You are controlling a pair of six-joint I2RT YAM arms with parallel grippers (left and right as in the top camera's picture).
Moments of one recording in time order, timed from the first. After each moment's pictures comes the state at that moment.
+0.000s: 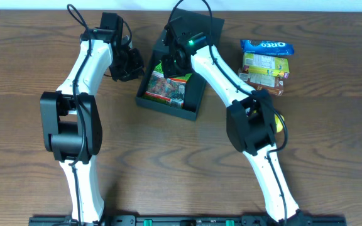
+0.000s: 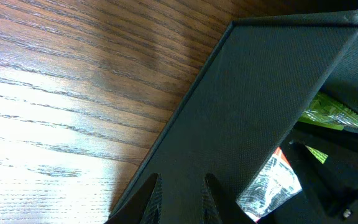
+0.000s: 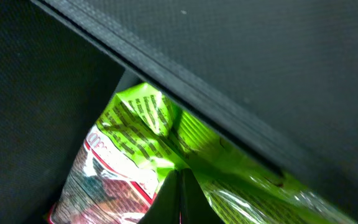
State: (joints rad) left arm -0.10 2.19 1.80 -0.97 0.35 -0.44; right arm 0.52 2.55 2.28 -0.93 -0.21 0.32
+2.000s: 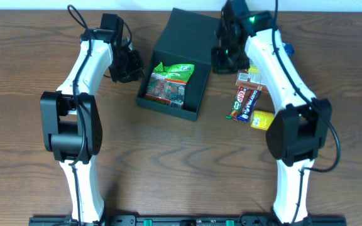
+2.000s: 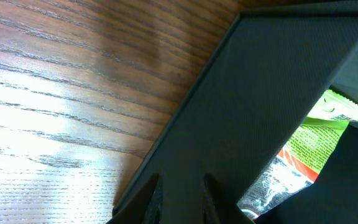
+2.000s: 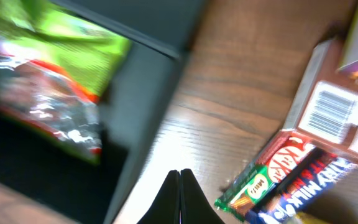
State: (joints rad) left arm -0.10 2.19 1.80 -1.00 0.35 -0.44; right arm 0.28 2.22 2.07 -1.27 -0.17 0.22
